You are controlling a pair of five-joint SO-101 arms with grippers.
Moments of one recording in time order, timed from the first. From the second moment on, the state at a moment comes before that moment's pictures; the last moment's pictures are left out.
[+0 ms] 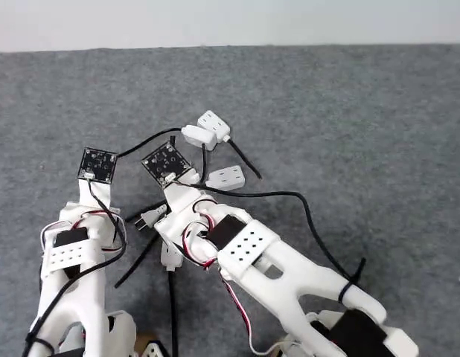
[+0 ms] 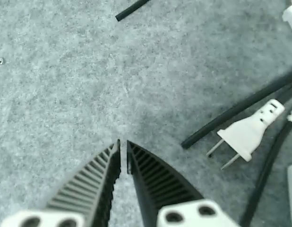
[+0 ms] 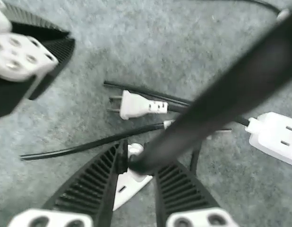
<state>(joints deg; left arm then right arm) -19.0 -30.3 69.1 33.2 -19.4 -49.0 -14.2 40.2 34.4 -6.1</state>
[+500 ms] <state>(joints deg) -19.5 -30.3 69.1 33.2 -19.4 -47.4 -10.9 40.5 32.6 -4.1</state>
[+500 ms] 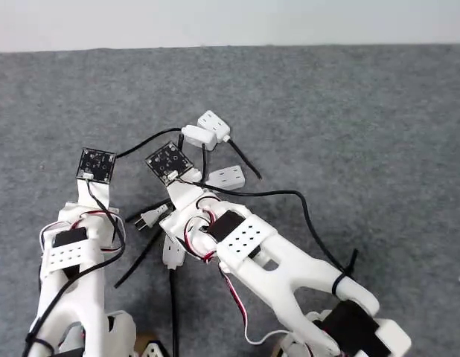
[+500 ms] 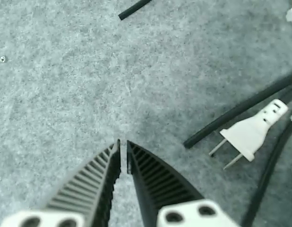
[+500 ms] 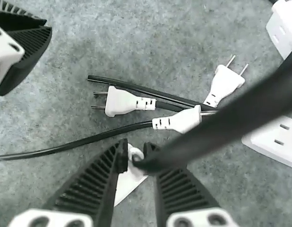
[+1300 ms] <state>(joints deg) -29.0 -30.3 69.1 25.1 -11.3 -56.6 -5.1 33.5 45.3 -14.2</state>
